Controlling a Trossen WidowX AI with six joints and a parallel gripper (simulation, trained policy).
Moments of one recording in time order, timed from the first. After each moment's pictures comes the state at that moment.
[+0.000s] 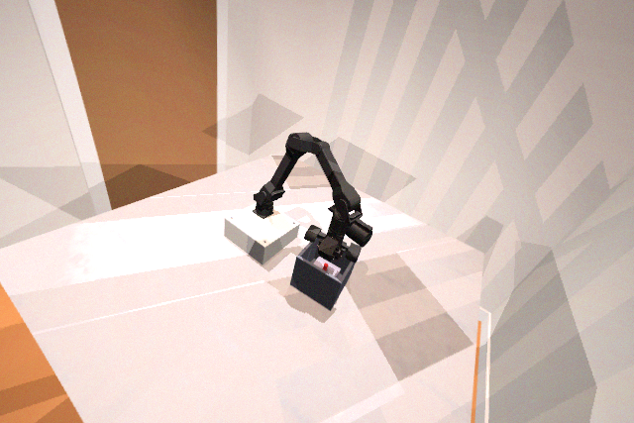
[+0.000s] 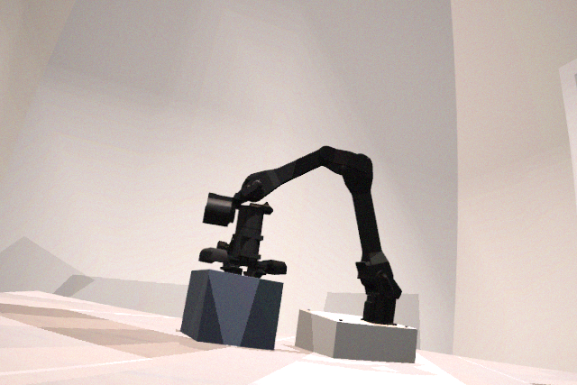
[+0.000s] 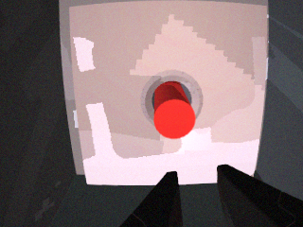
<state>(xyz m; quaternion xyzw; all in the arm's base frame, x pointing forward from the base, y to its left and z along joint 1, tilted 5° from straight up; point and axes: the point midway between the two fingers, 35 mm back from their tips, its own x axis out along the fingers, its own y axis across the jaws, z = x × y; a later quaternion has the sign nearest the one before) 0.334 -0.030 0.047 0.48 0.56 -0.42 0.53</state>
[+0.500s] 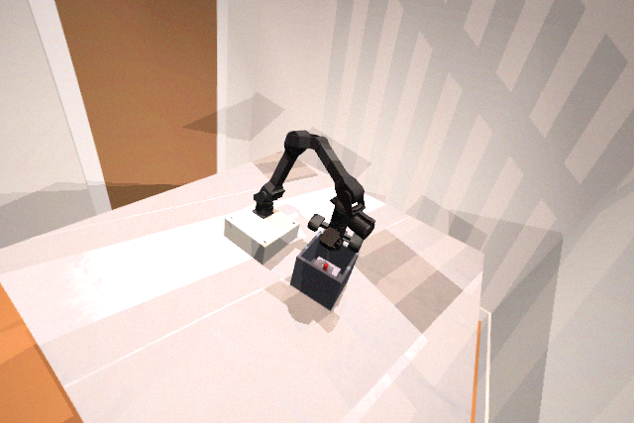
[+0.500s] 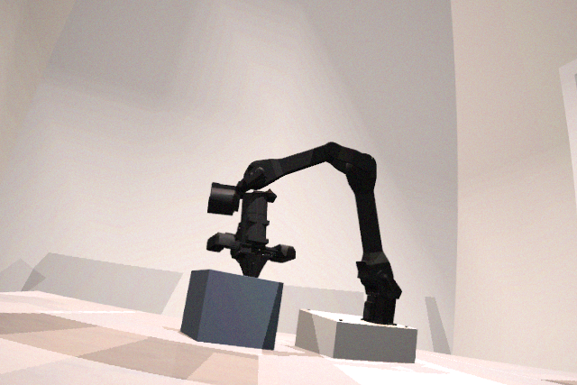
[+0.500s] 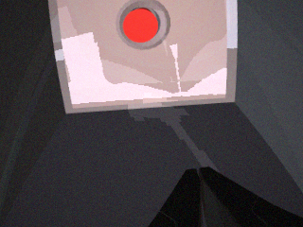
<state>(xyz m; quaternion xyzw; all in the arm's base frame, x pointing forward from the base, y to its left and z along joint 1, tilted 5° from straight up) 0.323 -0.008 0.079 0.51 0.60 -0.40 0.48</state>
